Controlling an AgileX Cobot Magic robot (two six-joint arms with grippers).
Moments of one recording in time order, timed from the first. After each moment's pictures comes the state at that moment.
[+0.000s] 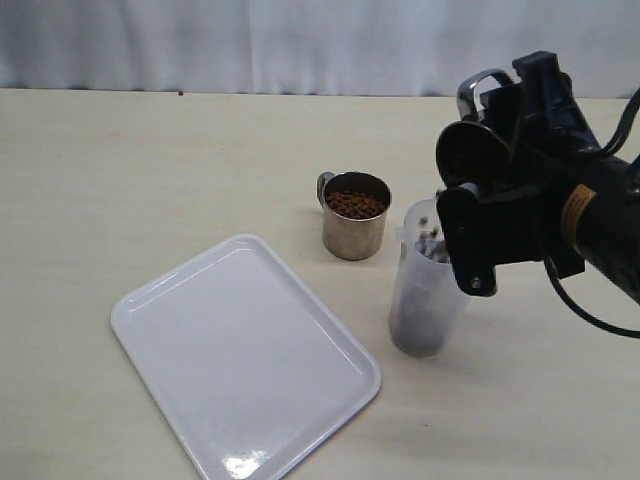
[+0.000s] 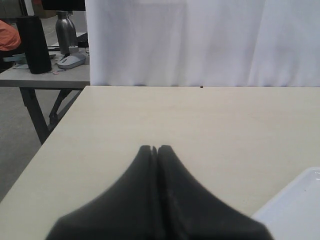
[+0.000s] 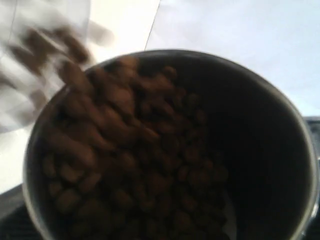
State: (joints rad) left arm 0.01 0.00 0.00 0.14 0.26 -0.10; right arm 0.73 1.25 -0.58 -1.72 0.64 0.13
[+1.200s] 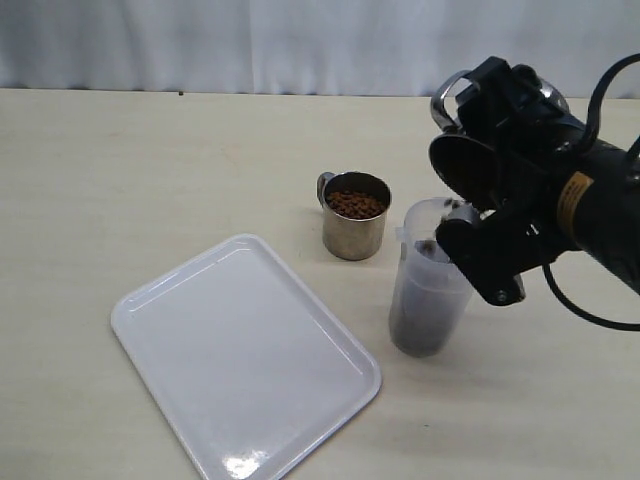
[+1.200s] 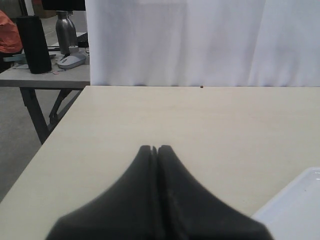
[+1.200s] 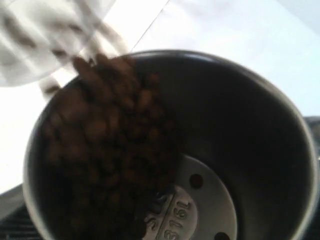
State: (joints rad) left arm 0.01 0.00 0.00 0.14 0.26 -0.10; right arm 0.73 1.25 -0.61 -1.72 0.61 -0.22
